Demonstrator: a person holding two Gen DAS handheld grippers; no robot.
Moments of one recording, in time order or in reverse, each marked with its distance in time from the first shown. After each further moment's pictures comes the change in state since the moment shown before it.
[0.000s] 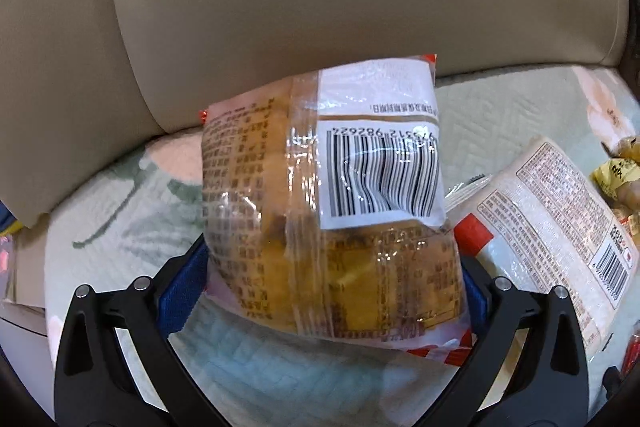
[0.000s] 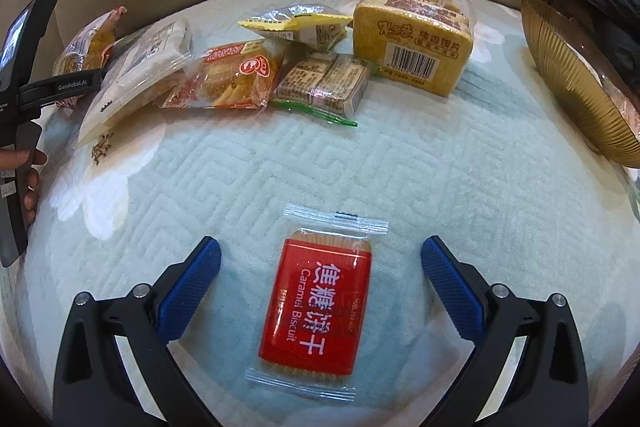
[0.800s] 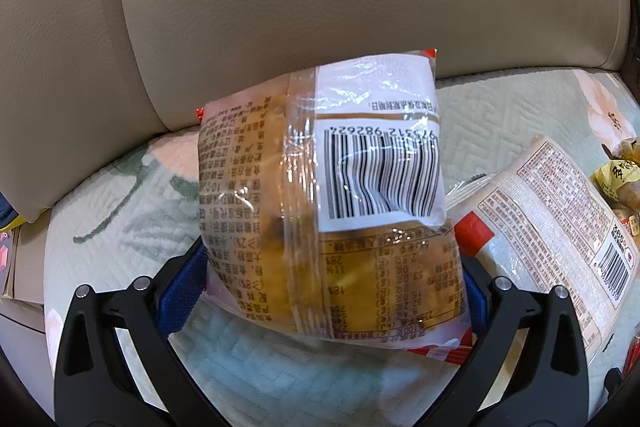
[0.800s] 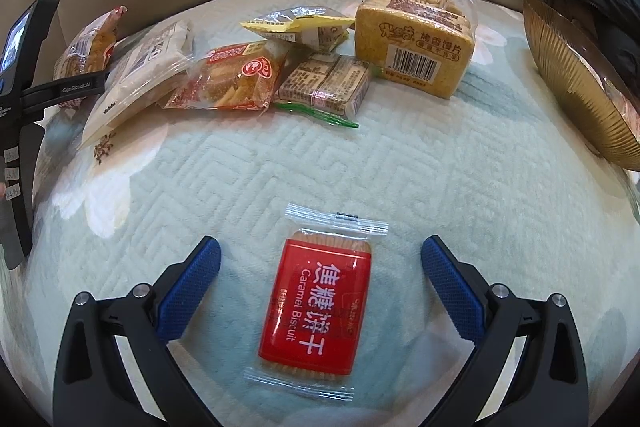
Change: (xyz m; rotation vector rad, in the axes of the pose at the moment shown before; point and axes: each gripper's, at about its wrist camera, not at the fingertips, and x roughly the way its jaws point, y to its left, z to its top) left arm -0.004 -0.017 -0.008 0.003 -0.017 0.017; right arm -0.002 -0.006 0.002 -0.006 0.013 0.016
